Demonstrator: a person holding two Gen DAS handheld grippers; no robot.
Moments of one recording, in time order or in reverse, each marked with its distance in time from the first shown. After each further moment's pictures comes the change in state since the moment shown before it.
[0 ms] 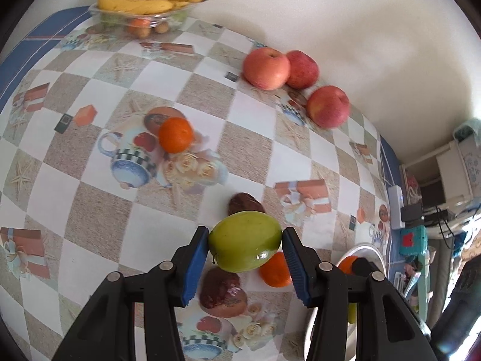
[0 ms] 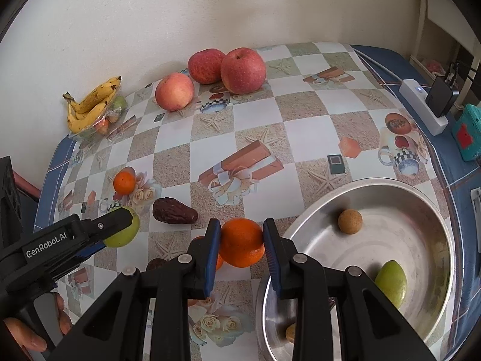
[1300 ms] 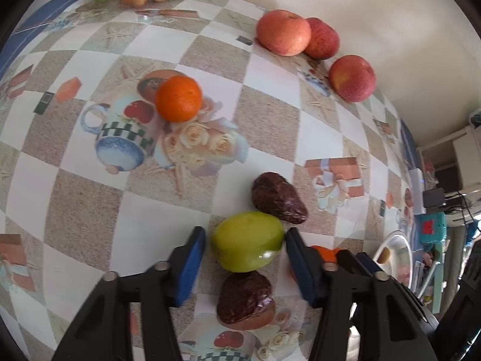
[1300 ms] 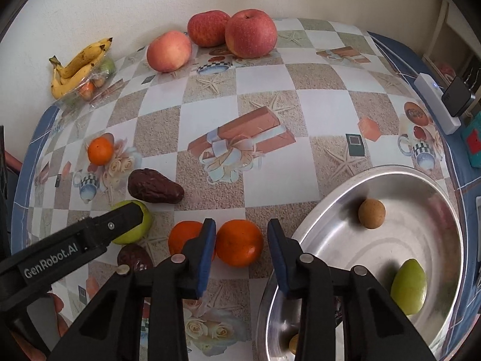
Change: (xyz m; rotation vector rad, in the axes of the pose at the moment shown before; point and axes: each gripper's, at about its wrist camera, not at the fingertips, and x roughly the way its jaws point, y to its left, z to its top) left arm 0.045 0.023 -0.007 0.018 0.083 0.029; right arm 0.047 0.012 -0.010 -0.073 0.102 -0.072
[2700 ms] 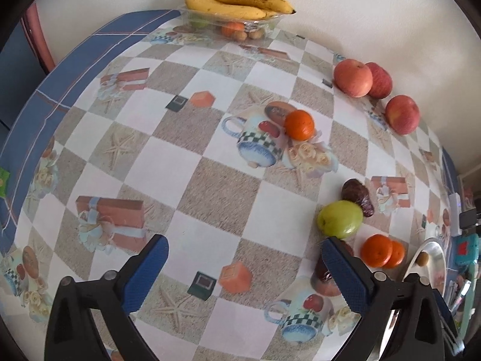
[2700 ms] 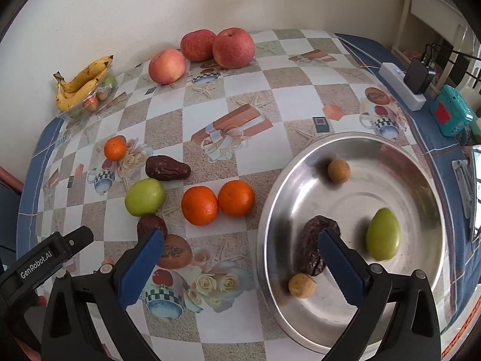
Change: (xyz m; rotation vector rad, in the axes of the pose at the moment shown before) left arm -0.072 0.049 -0.032 -0.095 -0.148 0.267; right arm -0.051 0.004 -0.038 0.080 -0.063 -0.025
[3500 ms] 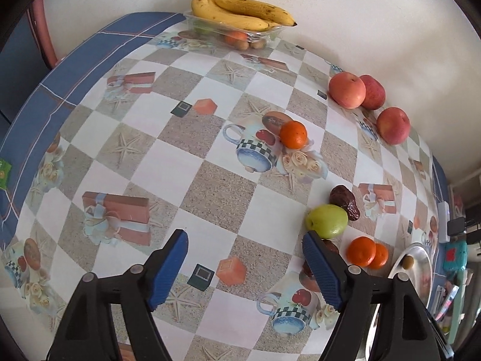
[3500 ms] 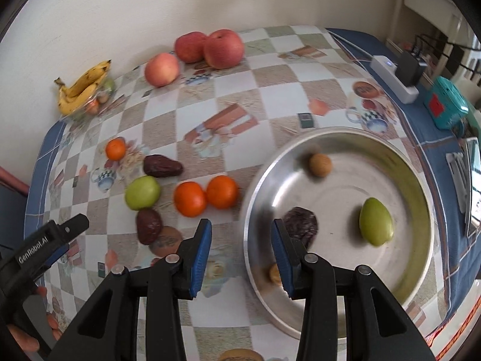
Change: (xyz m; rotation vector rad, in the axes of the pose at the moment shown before) left arm -0.018 0.004 0.001 -0.040 -0.005 -0.027; right arm -0.017 -0.018 0.001 0.016 0.032 0.023
